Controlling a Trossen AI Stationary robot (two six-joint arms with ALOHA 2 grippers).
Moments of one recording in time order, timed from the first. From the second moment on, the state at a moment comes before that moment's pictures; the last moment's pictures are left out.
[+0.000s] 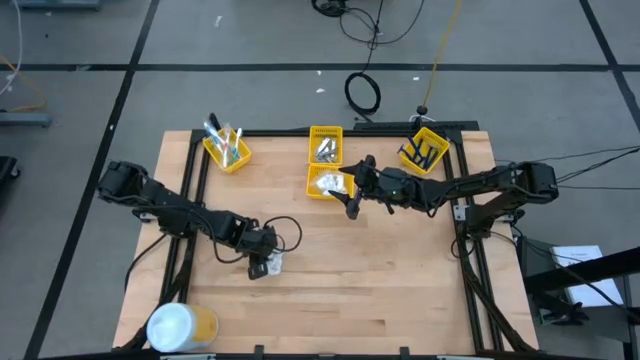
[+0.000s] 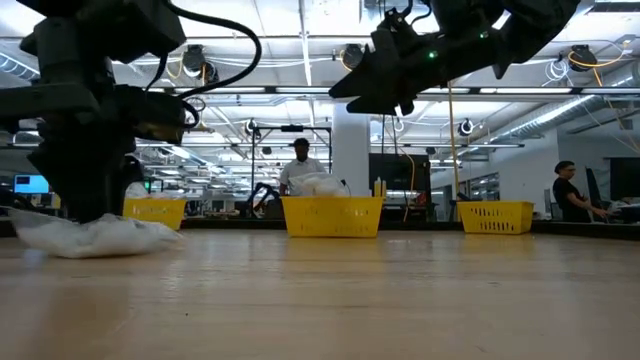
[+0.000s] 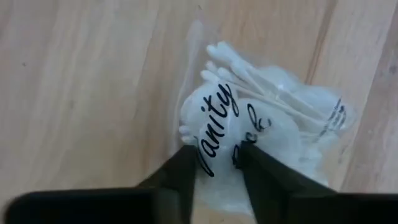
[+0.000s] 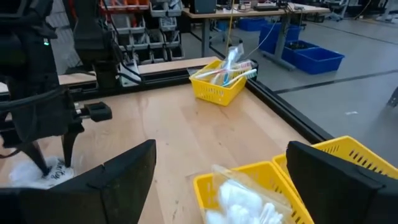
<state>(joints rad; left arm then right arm) -0.30 1.48 0.66 -0.45 0.05 -0.60 -0.11 1.45 0.72 0.52 0.23 0.06</state>
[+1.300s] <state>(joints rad) -0.12 1.42 1.03 -0.18 -0.49 0.31 -0.07 1.47 0.72 0.70 0.03 0.23</state>
